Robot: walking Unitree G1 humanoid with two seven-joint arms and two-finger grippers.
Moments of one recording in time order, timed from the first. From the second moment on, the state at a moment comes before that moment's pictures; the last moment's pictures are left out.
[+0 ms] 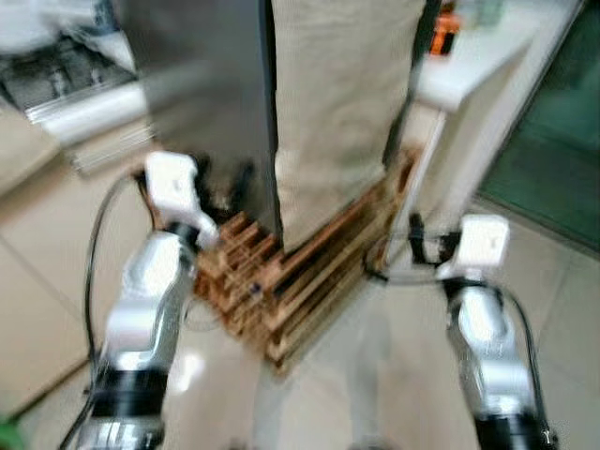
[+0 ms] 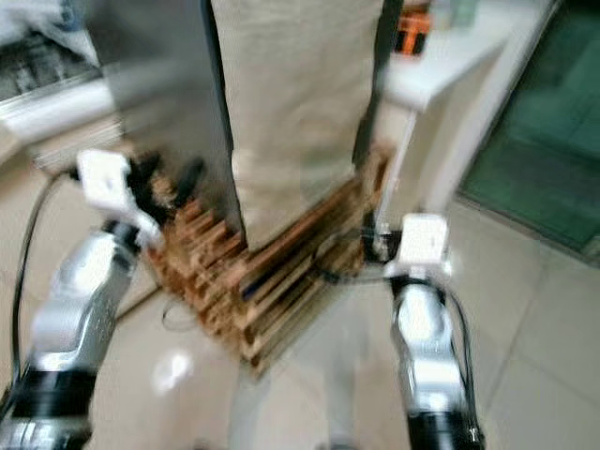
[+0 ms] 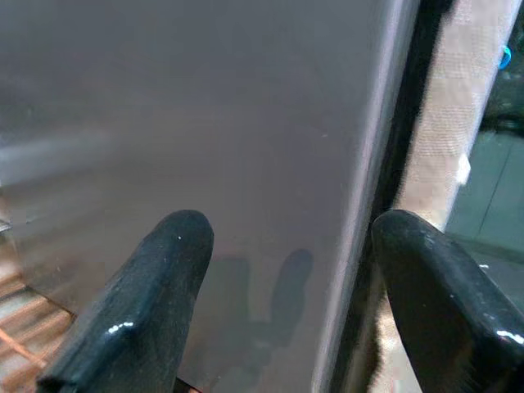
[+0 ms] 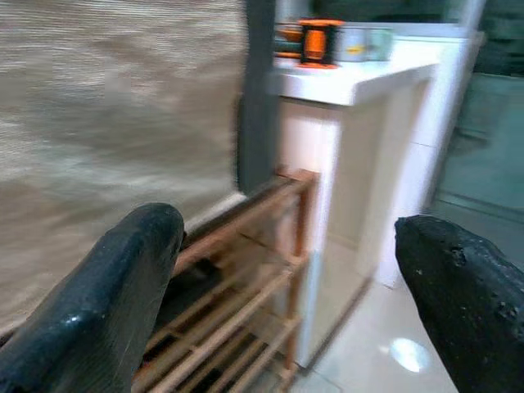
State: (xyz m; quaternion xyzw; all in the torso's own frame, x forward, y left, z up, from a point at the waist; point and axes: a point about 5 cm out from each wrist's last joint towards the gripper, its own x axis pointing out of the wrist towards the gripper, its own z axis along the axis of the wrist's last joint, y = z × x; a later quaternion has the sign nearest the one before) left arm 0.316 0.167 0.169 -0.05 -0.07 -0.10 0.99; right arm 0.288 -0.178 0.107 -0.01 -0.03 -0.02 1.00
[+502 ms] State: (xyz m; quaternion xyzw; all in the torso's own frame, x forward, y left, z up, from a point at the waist) left arm 0.337 0.152 0.172 -0.04 -0.06 -0.11 0.99; right arm 0.291 -0.184 0.118 -0.01 -0.05 -0.03 1.00
